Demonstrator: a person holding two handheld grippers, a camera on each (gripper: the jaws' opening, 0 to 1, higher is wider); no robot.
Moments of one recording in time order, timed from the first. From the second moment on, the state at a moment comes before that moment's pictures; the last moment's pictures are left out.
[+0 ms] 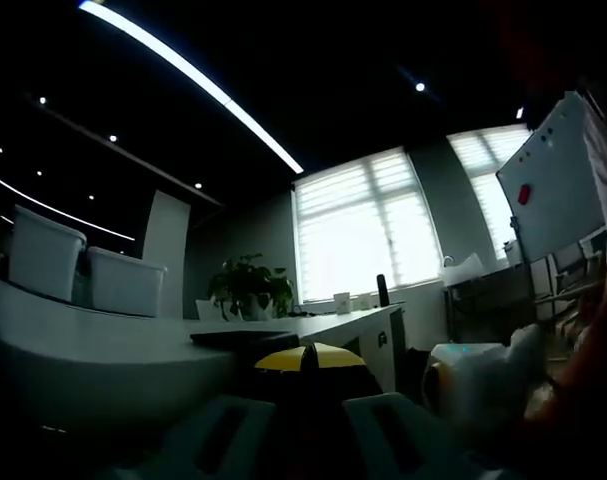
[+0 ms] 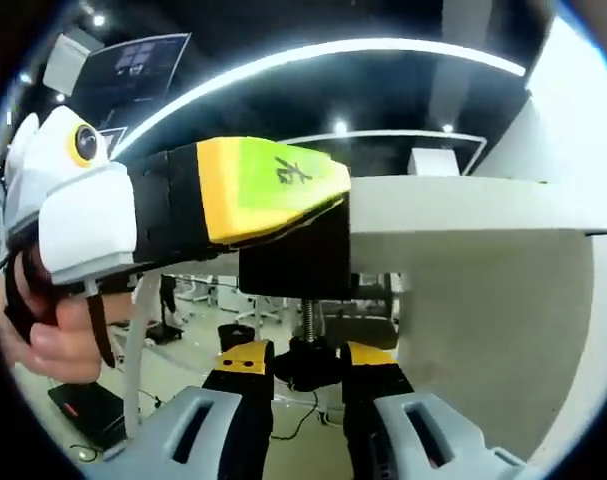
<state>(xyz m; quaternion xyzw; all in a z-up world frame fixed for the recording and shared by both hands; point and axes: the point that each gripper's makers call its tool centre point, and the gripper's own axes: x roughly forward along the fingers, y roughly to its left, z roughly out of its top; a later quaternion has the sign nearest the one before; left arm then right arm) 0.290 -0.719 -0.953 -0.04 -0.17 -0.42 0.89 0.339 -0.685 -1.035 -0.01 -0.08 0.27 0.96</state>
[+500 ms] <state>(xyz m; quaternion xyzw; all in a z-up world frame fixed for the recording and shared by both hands) 0.290 -0.719 -0.954 -0.03 -0.18 -0.42 0.89 0.336 -0.672 -1.037 -0.05 -0.06 0.52 0.85</state>
